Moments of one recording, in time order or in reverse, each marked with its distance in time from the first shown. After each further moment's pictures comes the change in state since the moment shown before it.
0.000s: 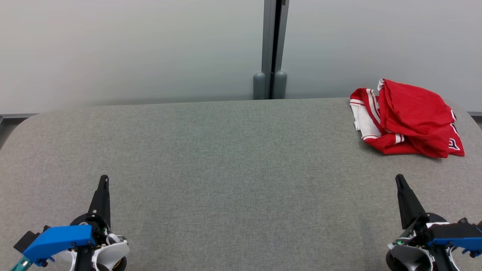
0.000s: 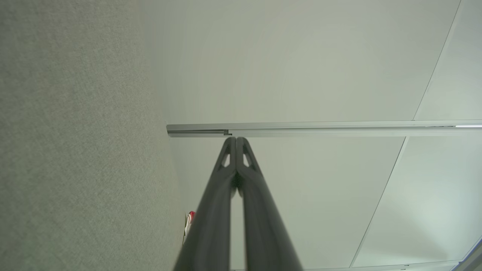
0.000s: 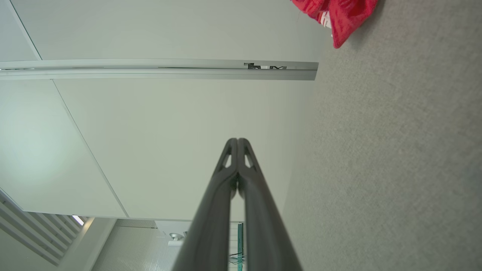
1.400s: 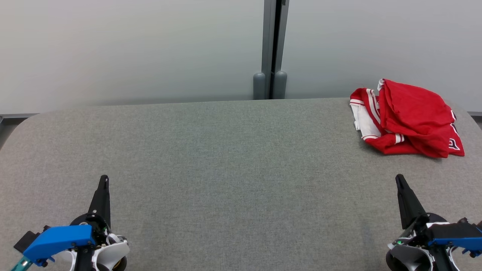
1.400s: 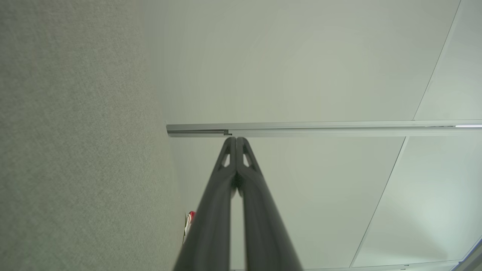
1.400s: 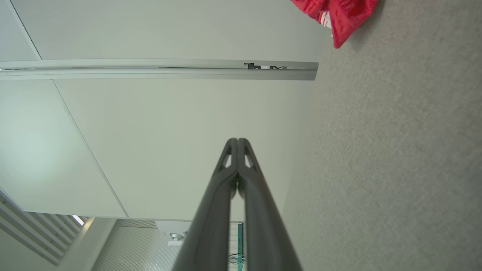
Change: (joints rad) left arm 0.000 0.000 0.000 0.000 0.000 0.000 0.000; right arm 0.000 0.000 0.000 0.000 0.000 0.000 0.000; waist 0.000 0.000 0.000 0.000
